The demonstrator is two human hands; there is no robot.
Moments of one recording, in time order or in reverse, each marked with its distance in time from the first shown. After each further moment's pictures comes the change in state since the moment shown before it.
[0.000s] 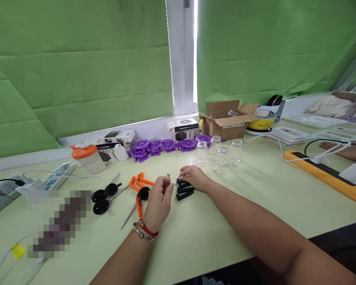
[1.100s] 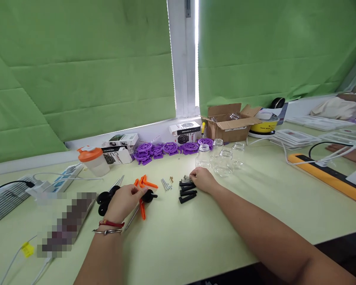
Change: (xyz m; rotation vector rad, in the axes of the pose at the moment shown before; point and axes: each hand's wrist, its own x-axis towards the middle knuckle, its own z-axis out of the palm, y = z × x) left_hand 0.022 -0.005 -0.109 0.866 -0.045 -0.325; right_hand -0.006 -0.007 -0.013 -0.371 0.108 0.169
